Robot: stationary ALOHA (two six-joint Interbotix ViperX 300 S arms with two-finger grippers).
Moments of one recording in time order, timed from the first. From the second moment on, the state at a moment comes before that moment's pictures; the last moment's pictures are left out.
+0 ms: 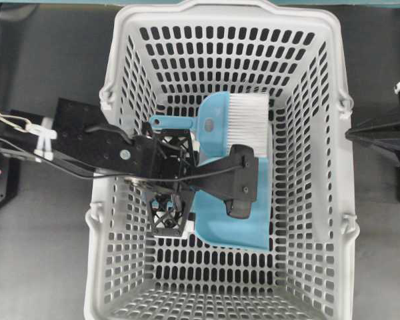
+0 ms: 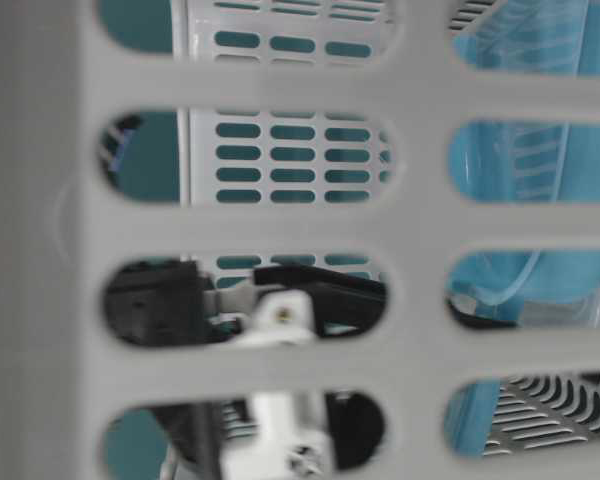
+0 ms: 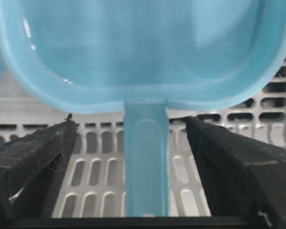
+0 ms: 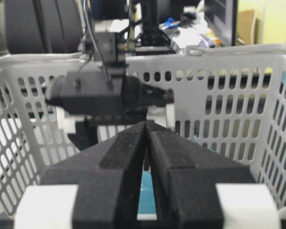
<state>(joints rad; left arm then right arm) -0.12 0.16 0.13 0.04 0.92 -0.06 0.01 -0.99 1.21 0.02 -0.22 0.03</state>
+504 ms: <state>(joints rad) -0.12 0.18 0.18 0.04 0.92 -0.05 0.01 -0.99 1.21 0.01 -0.22 0.03</state>
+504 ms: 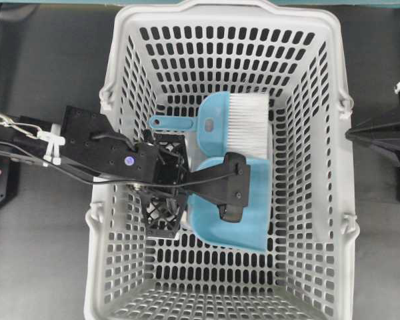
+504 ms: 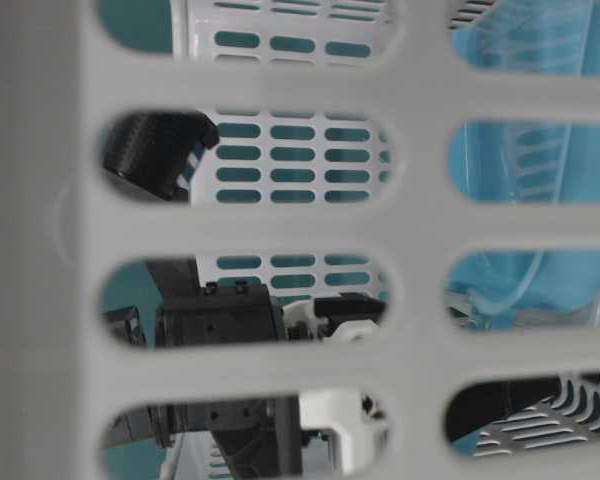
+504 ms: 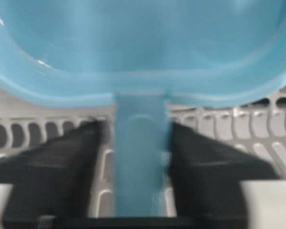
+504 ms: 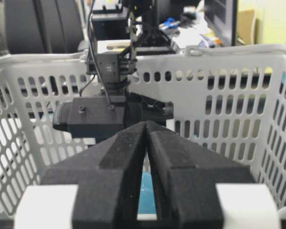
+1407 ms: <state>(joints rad) -0.10 0.02 -0.23 0.04 1.31 -0.05 0.01 -1.00 1.22 0.02 -0.22 0.03</state>
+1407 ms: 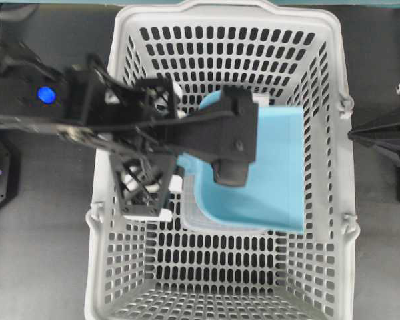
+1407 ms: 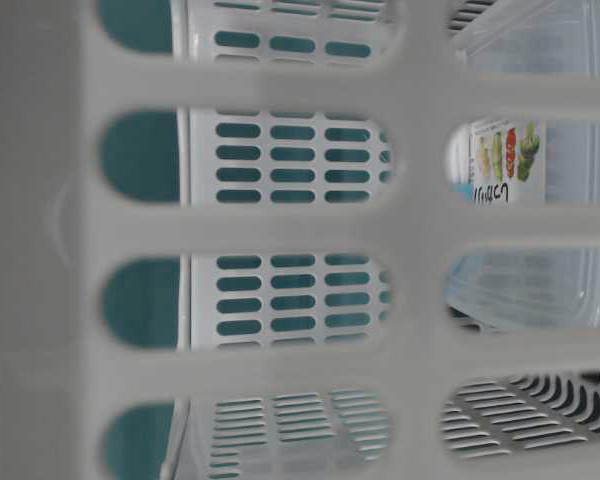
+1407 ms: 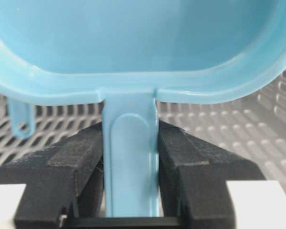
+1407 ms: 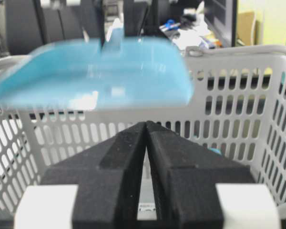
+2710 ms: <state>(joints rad) -0.08 0.02 -0.26 0.04 1.37 -0.05 0.01 -1.01 1.22 0.02 -0.21 0.03</state>
